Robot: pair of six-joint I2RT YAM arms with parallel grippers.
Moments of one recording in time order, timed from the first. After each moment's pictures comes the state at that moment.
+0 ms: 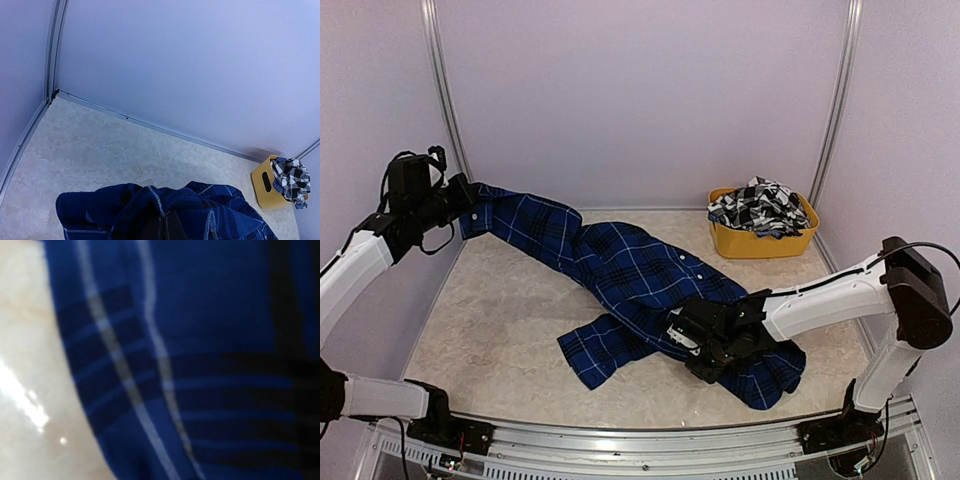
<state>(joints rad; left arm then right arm) -0.12 1.13 1.06 -0.21 -0.01 -0.47 1.11 1.69 0.92 -0.46 0.25 0.12</state>
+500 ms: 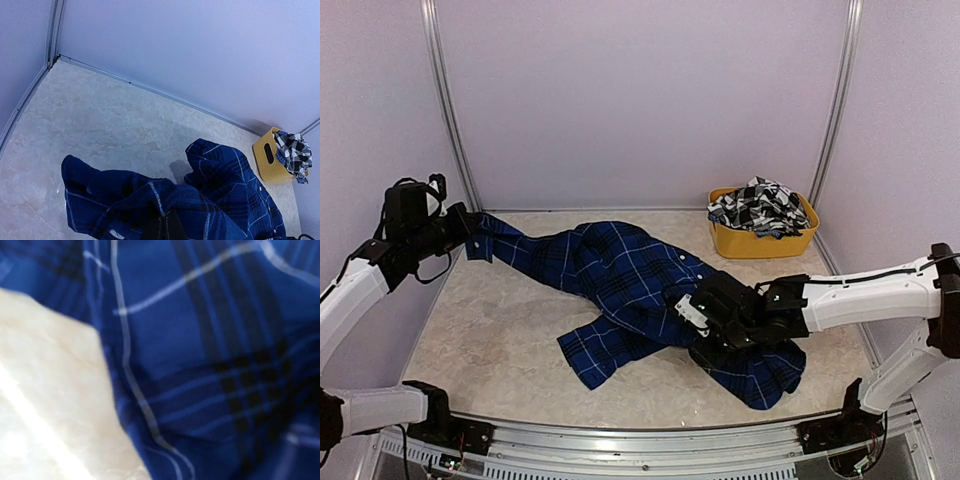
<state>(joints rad) -0.12 1.00 0.89 -0.26 0.05 -0.49 1.11 1.50 0.92 -0.47 0.22 0.14</state>
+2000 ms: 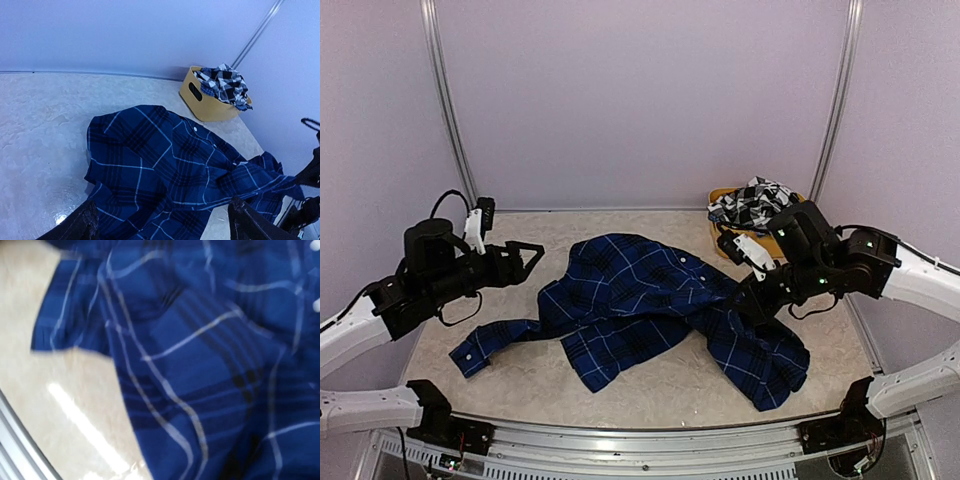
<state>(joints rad) -0.55 0.78 0.68 -0.16 0.02 -0.46 0.92 1.15 1.05 -0.74 -0.06 0.18</state>
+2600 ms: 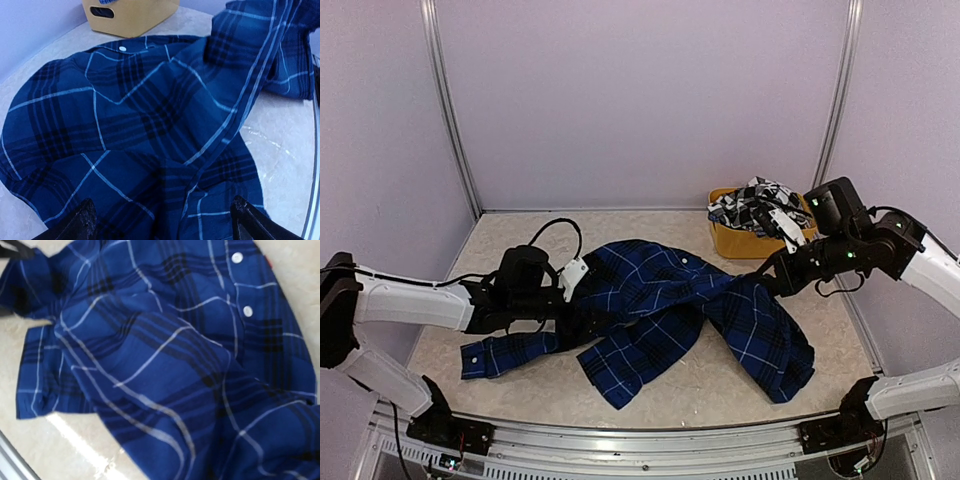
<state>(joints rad) -0.77 1.39 0.66 0.24 0.22 0.08 0.68 1.07 1.12 -0.85 -0.14 0.14</state>
